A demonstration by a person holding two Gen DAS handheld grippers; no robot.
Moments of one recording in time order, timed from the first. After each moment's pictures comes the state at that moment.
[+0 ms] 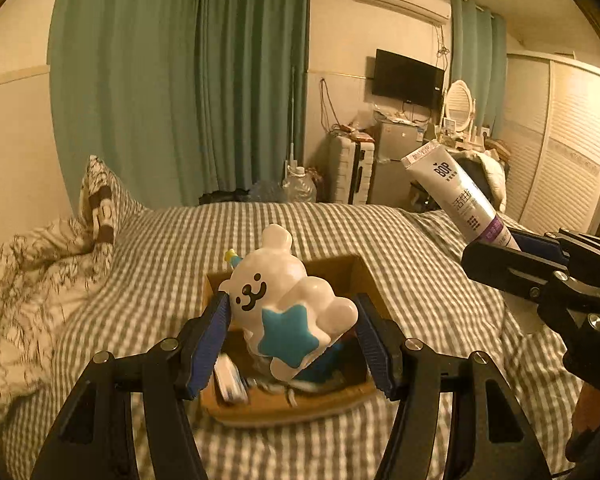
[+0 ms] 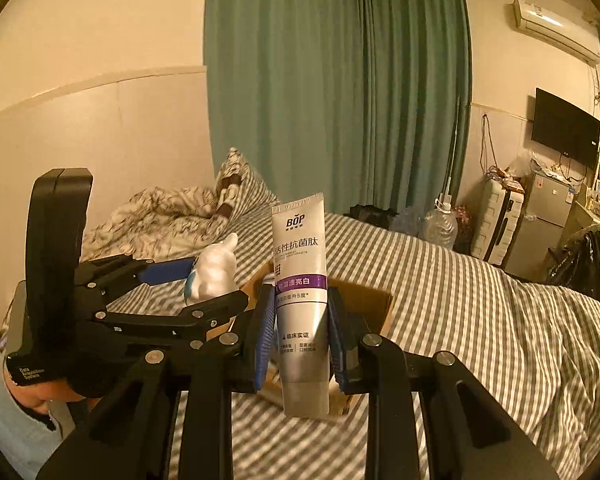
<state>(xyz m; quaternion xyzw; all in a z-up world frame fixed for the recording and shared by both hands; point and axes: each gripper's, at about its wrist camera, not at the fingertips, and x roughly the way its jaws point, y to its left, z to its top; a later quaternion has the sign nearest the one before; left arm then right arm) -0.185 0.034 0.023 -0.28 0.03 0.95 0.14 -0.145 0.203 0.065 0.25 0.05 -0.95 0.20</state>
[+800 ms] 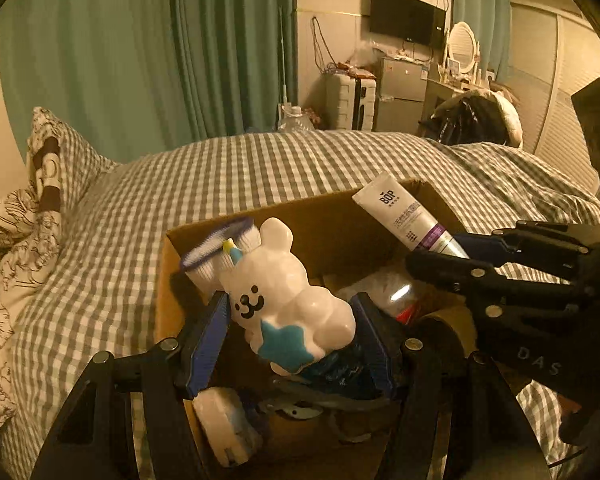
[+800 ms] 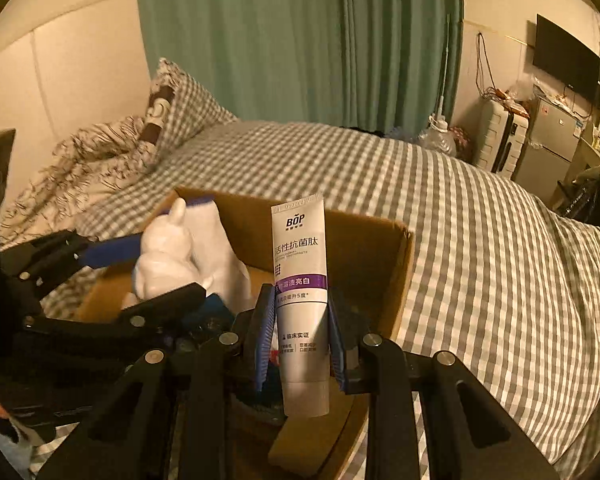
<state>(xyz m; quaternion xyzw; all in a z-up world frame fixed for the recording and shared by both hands) -0.281 0.052 -0.092 -0.38 0.07 0.91 0.15 -0.298 0.199 -0.079 0.38 0.04 -0.91 0.16</state>
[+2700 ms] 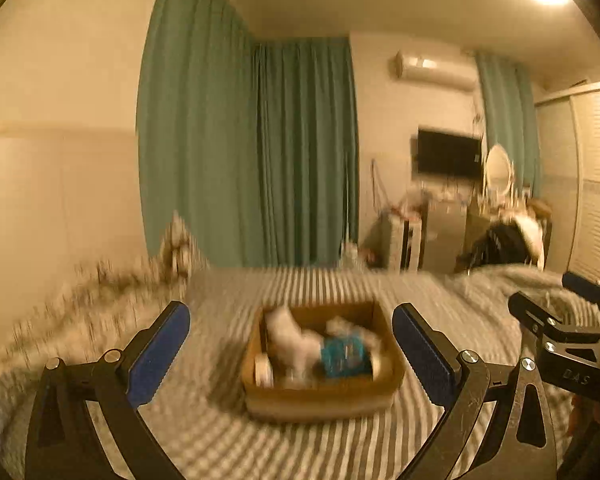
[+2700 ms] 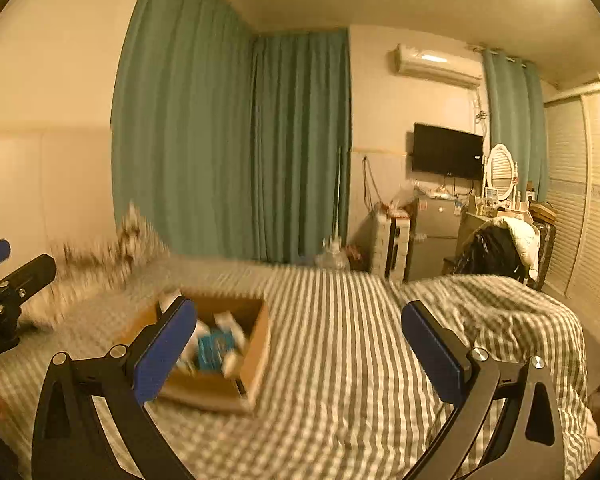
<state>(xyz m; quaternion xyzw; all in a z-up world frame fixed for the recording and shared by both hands) -0.045 0.036 0.010 -0.14 0.01 0.99 0.02 -0.037 0.271 0.028 0.13 0.03 -0.99 0.00</state>
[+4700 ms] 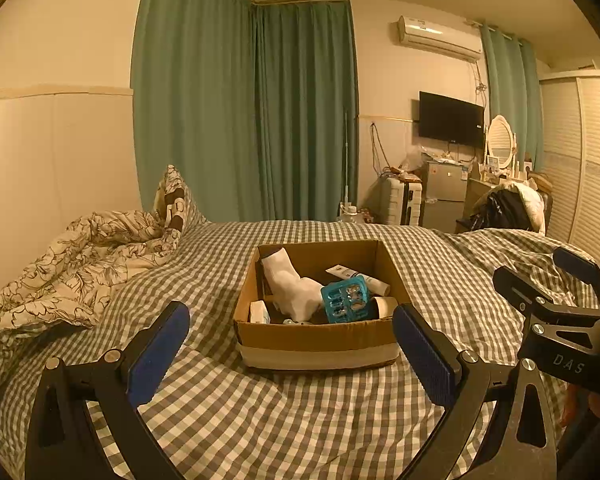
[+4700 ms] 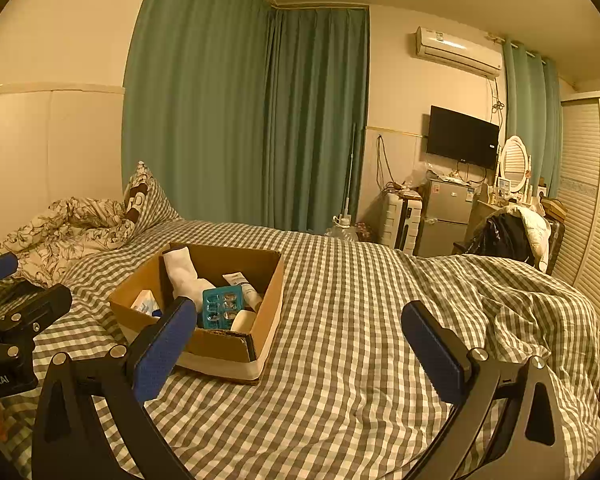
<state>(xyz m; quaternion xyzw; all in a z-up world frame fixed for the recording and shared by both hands) -0.043 0.041 -0.025 -0.19 0.01 0.98 0.02 -0.047 0.251 -0.015 0.16 0.04 -0.99 0.02</state>
